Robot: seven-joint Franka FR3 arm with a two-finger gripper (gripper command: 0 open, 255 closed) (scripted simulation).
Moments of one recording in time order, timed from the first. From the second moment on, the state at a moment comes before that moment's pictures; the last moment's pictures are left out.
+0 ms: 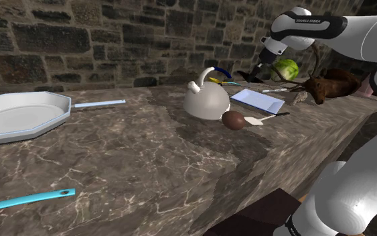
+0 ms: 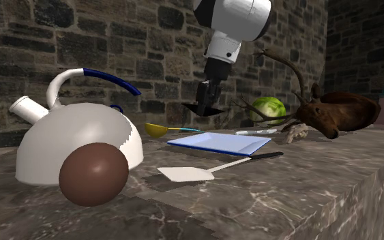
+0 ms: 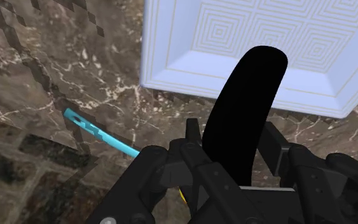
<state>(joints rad) 0.08 -0.18 -0.60 -1.78 0.14 1.89 -0.86</state>
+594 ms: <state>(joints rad) 0.02 -0.47 -0.53 -2.01 0.00 1.87 -0.80</state>
